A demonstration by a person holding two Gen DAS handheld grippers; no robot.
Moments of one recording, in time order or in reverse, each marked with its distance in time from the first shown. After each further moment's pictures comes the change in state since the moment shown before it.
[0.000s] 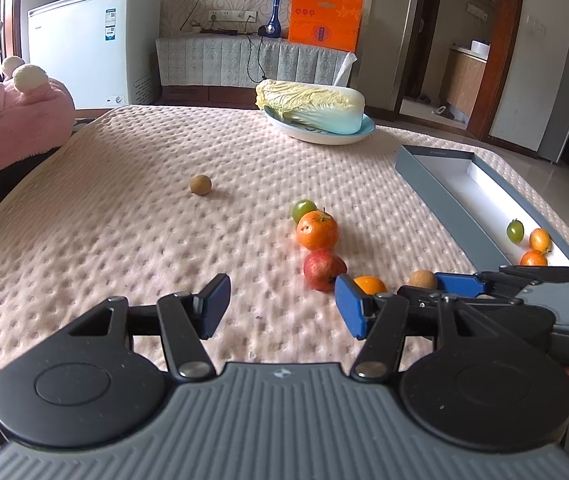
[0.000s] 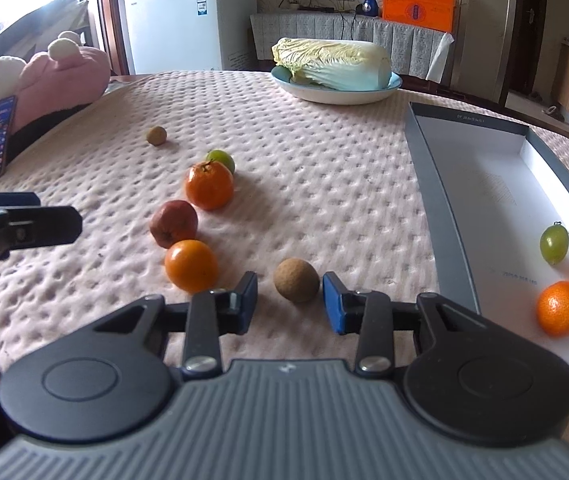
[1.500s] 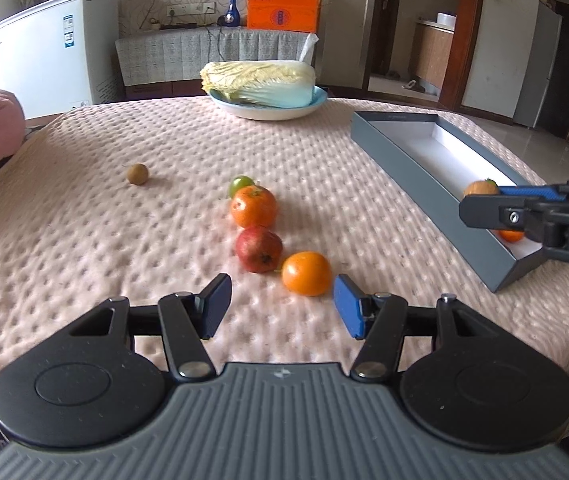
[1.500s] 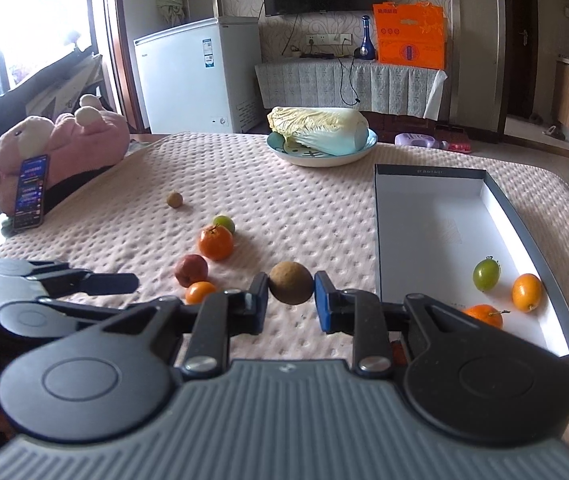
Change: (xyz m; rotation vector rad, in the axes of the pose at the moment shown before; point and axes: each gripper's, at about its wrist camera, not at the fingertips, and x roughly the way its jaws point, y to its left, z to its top) left arm 0.027 -0.046 -0.014 0.103 0.035 -0.063; right arm -0.089 -0.036 0.008 0.035 -0.143 0.059
